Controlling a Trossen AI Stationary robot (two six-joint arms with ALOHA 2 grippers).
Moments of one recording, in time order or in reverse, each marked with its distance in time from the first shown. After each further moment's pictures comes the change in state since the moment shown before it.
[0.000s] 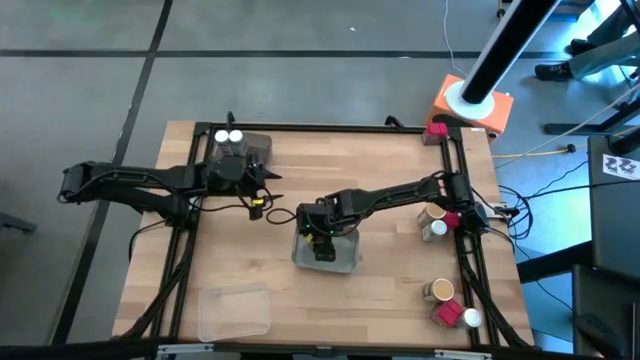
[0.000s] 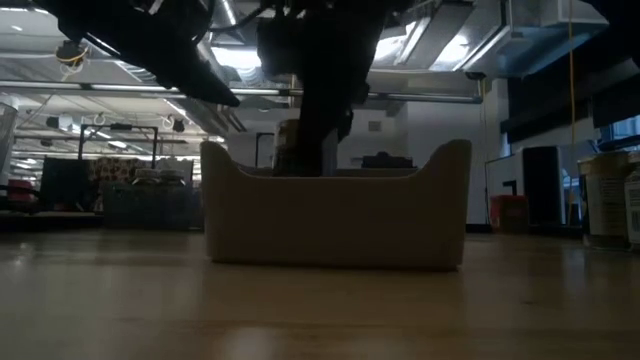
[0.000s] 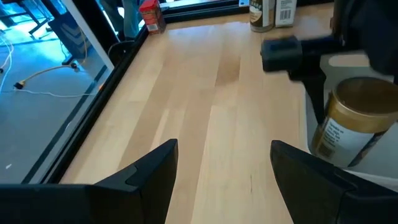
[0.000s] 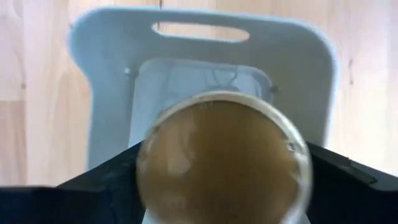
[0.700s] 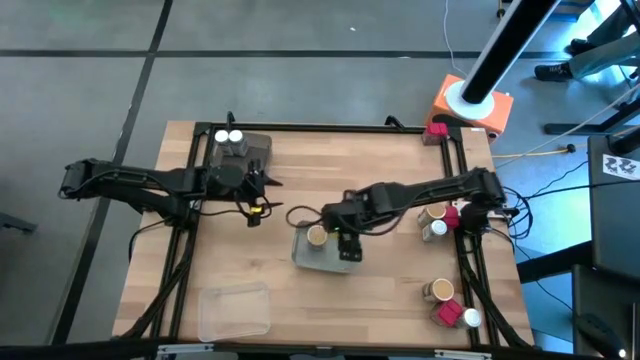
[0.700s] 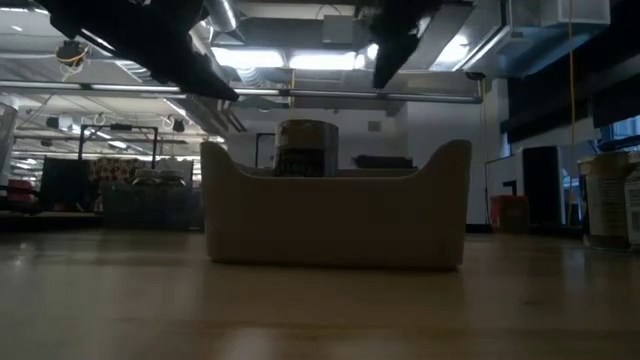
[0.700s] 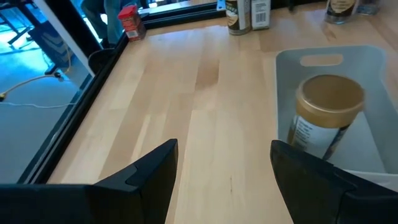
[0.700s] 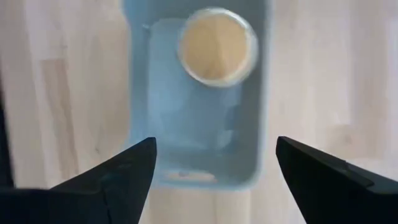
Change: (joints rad) left arm -0.069 0.000 0.000 0.000 0.000 0.001; right arm 0.079 -0.237 0.018 -0.313 0.135 0.147
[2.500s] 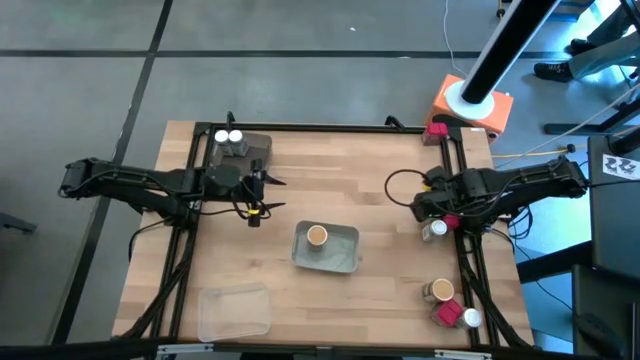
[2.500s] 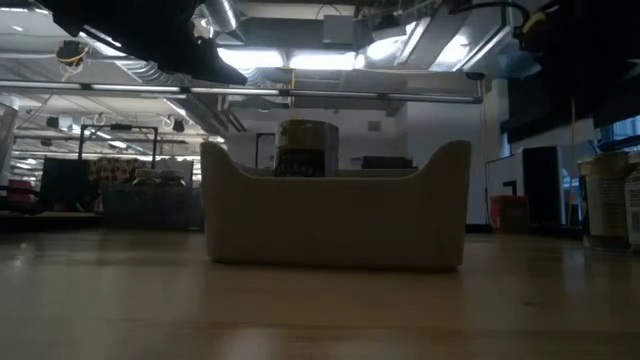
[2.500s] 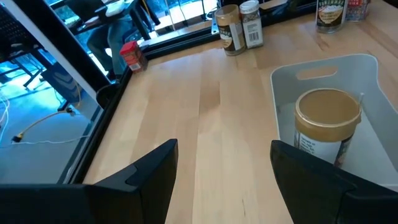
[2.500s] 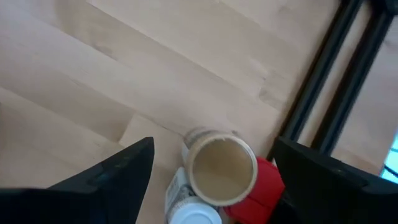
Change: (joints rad) left arm -0.017 0.000 0.001 0.081 0.000 0.129; right arm -0.002 -0.763 -0.751 -0.328 0.291 0.991
